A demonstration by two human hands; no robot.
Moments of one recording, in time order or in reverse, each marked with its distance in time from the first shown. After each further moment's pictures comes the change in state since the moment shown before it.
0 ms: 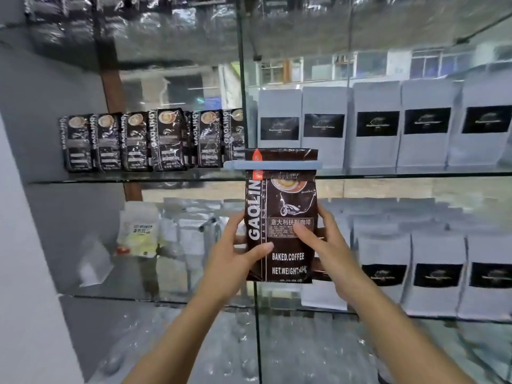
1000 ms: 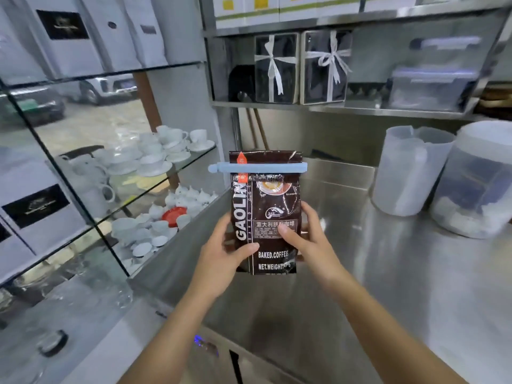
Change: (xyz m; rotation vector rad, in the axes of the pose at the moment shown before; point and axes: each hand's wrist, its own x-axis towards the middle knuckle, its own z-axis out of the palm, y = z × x) left_hand -0.301 0.068 0.590 -0.299 -1.124 0.001; right_hand -0.485 -0.044 -0.465 -0.200 1.103 0.135
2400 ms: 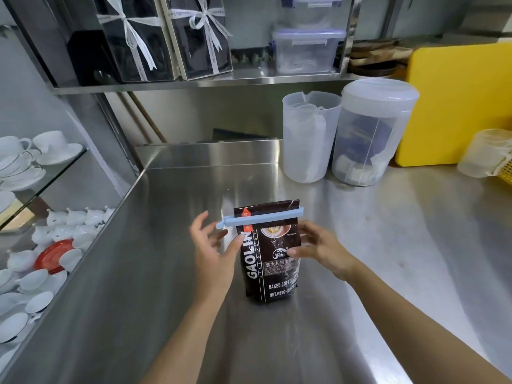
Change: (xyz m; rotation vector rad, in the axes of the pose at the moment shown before) left_hand 0.085 -0.036 0.115 -0.201 -0.089 -0.013; right_hand 0.015 0.047 -0.142 -0.223 0.231 0.250
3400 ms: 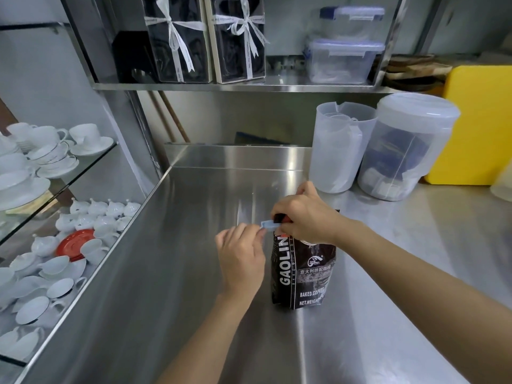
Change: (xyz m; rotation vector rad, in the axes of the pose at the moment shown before) left_hand 0.016 -0.004 -0.015 0.702 0.143 0.485; right_hand 0.048 -0.106 0.072 -1.422 -0.145 -0.518
